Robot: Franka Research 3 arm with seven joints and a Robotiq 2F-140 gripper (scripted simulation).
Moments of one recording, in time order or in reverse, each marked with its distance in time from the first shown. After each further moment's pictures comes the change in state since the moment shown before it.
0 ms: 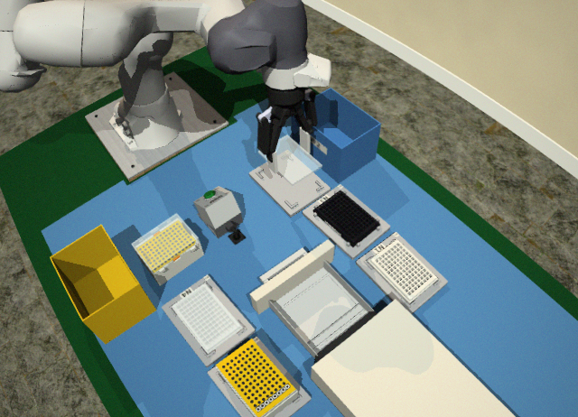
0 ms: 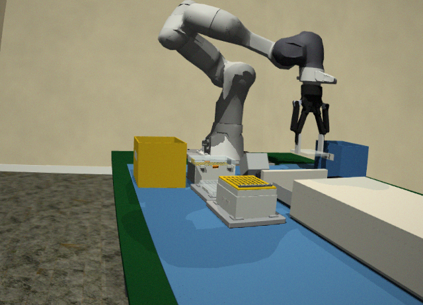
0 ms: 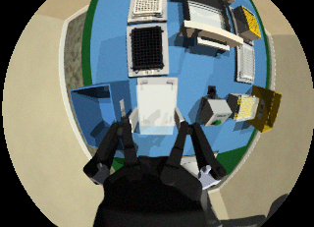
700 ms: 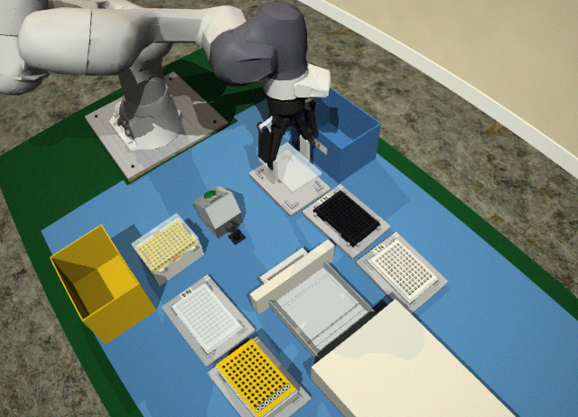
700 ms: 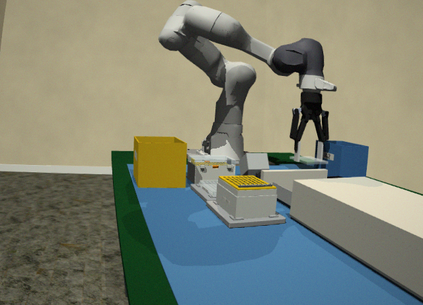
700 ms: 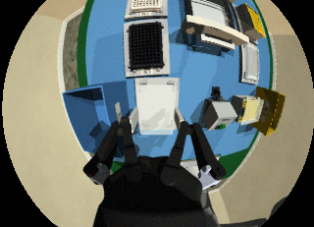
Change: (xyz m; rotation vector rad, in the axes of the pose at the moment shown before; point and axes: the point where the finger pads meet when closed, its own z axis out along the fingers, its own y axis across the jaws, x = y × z) arm 0.000 0.000 0.025 0.000 0.000 0.001
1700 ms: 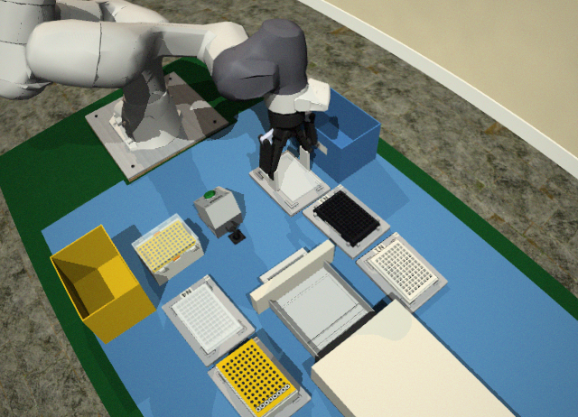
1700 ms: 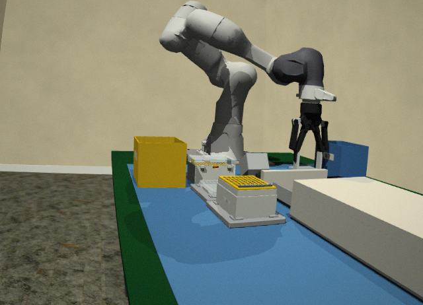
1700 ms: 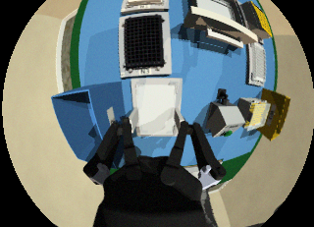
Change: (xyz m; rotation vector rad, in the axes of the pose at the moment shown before) arm 0.000 0.001 0.034 -0.001 -0.002 -0.004
